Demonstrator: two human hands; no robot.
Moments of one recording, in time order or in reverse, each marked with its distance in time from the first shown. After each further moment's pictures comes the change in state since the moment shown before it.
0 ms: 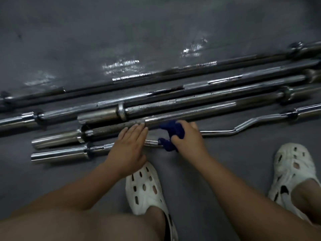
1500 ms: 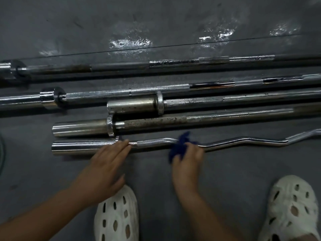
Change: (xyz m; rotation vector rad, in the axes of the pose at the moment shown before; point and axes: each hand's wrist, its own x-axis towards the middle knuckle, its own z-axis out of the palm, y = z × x) left_hand -0.103 -0.151 0.056 -0.199 -0.032 0.017; right_hand -0.016 -0.012 0.191 -0.129 0.268 0.172
